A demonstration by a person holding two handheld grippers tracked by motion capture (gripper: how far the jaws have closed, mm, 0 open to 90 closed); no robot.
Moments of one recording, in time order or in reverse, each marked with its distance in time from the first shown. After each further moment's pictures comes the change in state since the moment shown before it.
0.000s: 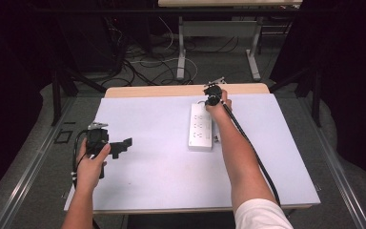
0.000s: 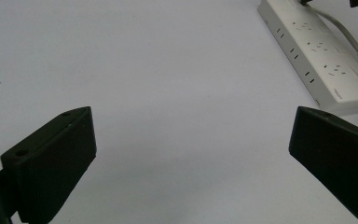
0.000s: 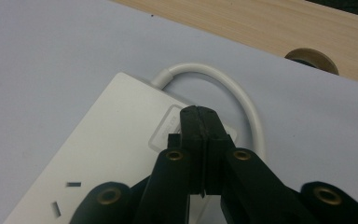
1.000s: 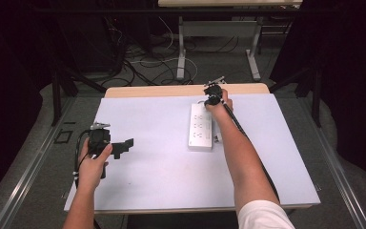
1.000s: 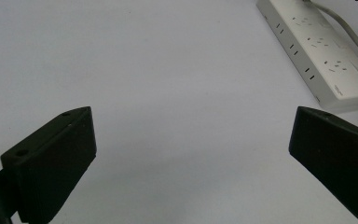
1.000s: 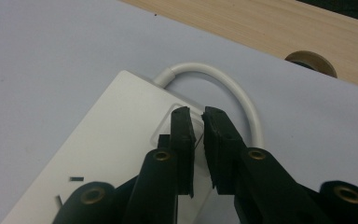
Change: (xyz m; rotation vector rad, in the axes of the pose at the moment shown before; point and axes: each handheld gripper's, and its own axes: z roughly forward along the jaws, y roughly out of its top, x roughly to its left) left arm -0.002 -0.001 0.005 0.015 -0.006 0.011; right arm 0.000 0.002 -0.005 0.013 0.004 -0.013
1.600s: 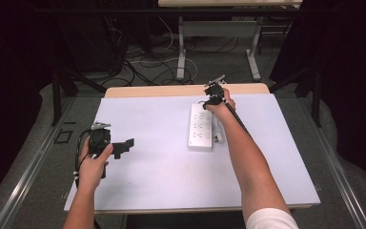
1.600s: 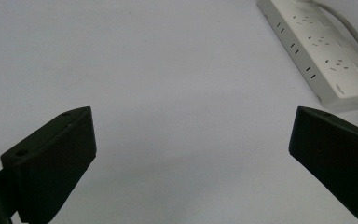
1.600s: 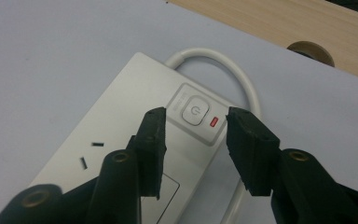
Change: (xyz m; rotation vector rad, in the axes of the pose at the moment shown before) left arm -0.002 0.000 0.000 0.002 0.007 0.012; right arm 0.004 0.000 -0.019 0.051 0.023 -0.042
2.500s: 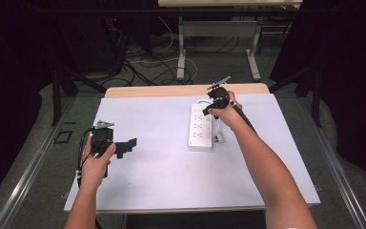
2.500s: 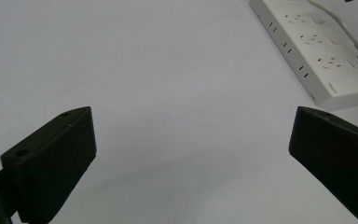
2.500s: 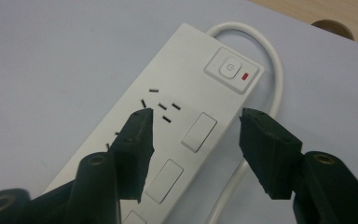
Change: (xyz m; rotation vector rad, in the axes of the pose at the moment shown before) left arm -0.010 0.005 0.000 0.003 0.001 0.033; right arm 0.014 -0.016 -0.049 0.037 0.083 0.004
